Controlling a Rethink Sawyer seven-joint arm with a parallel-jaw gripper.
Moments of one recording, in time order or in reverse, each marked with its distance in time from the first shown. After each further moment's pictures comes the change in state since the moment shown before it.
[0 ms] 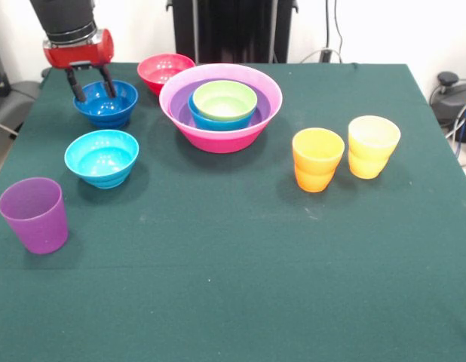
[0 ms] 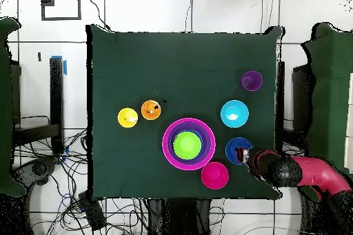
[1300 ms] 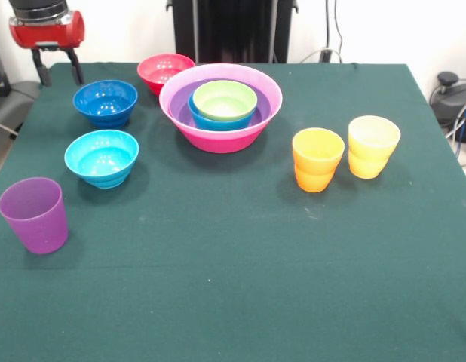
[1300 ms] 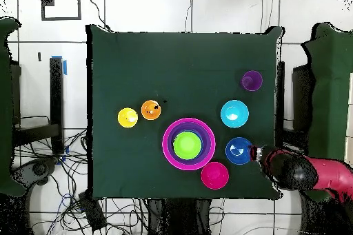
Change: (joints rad) arm -0.001 -0.118 0.001 0.001 0.041 0.000 0.000
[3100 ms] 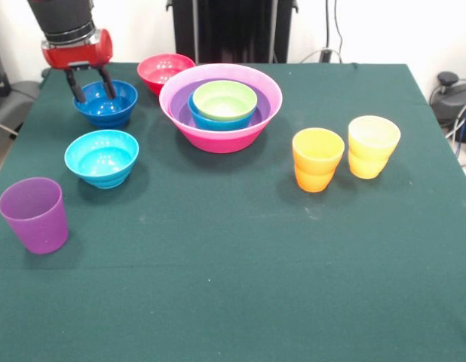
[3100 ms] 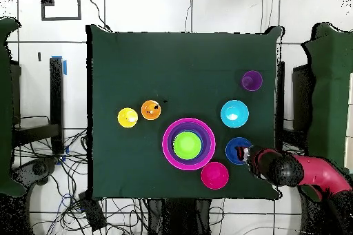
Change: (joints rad) arm -0.001 0.124 0.000 -0.011 -0.014 0.000 0.000
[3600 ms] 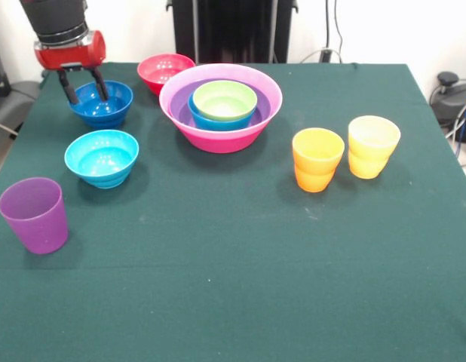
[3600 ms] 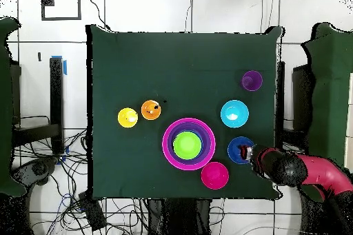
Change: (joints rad) arm -0.008 -0.003 0.001 -0.023 0.005 0.023 -0.011
